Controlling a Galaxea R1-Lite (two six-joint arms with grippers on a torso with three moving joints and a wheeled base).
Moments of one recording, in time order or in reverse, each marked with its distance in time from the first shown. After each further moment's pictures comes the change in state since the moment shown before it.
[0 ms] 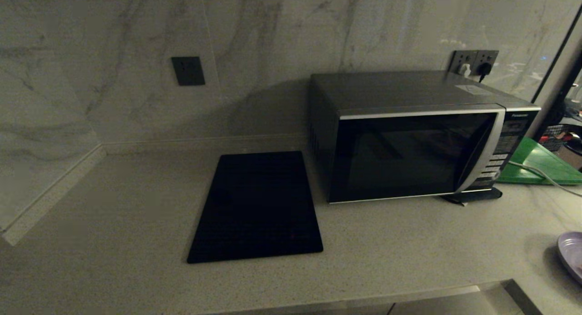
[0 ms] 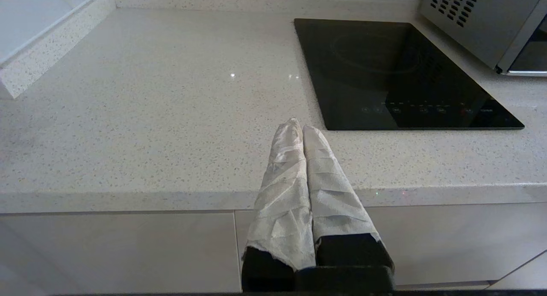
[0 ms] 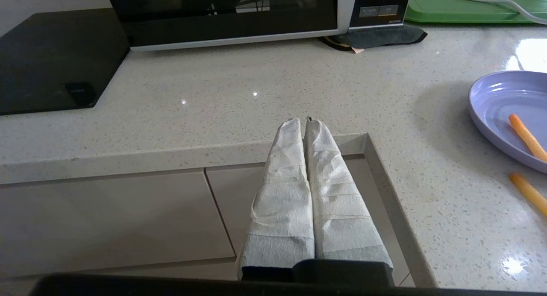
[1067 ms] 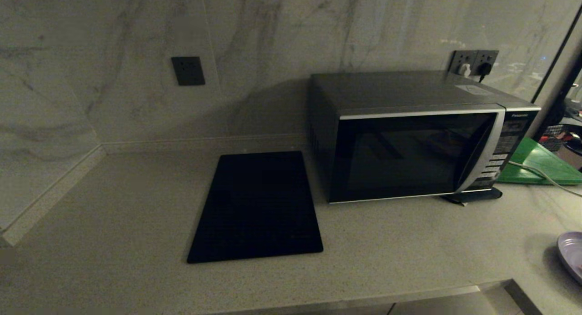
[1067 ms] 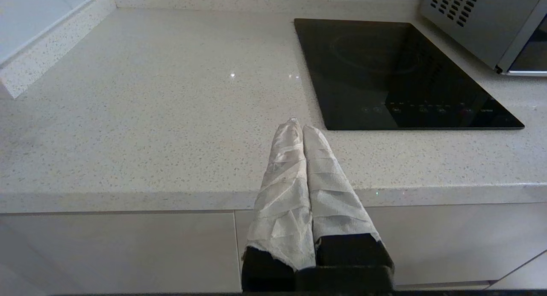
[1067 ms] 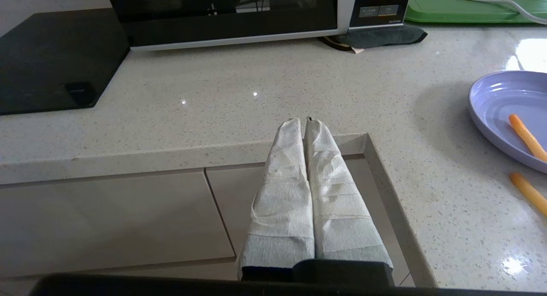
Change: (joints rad) left arm 0.000 0.000 0.000 0.000 0.000 0.000; right arm 0.000 0.000 0.000 0.000 0.000 0.000
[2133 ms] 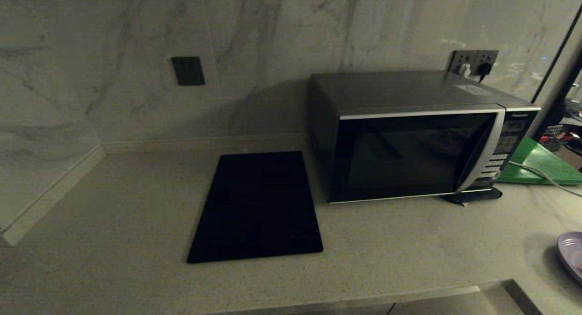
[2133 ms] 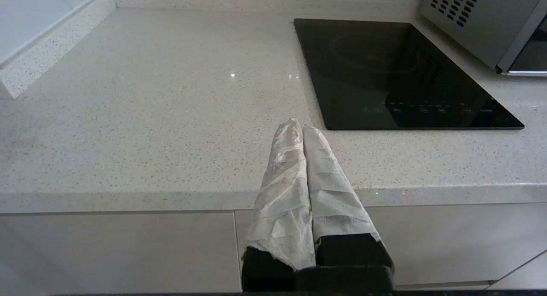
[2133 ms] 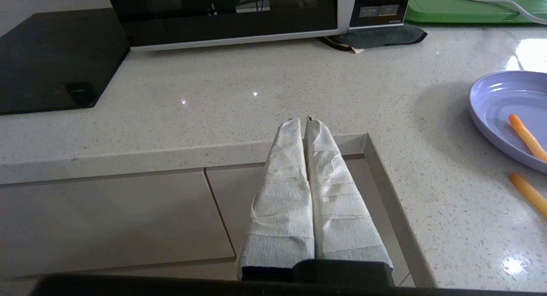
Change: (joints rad) left arm 0.000 0.000 0.000 0.000 0.000 0.000; right arm 0.000 0.000 0.000 0.000 0.000 0.000
